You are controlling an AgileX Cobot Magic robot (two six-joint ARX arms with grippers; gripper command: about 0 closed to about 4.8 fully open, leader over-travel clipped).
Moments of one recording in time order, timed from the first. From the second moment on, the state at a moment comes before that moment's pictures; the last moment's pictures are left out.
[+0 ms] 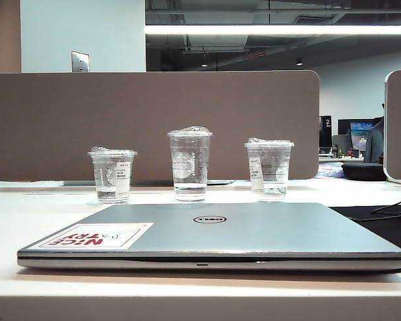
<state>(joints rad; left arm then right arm) 0.01 0.00 0.00 0.03 0.08 0.09 0.01 0.00 0.01 0.01 -0.04 0.04</state>
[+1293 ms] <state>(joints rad) 0.01 0.00 0.01 0.21 0.11 -0.09 0.43 0.17 0.01 0.01 -0.05 0.04</state>
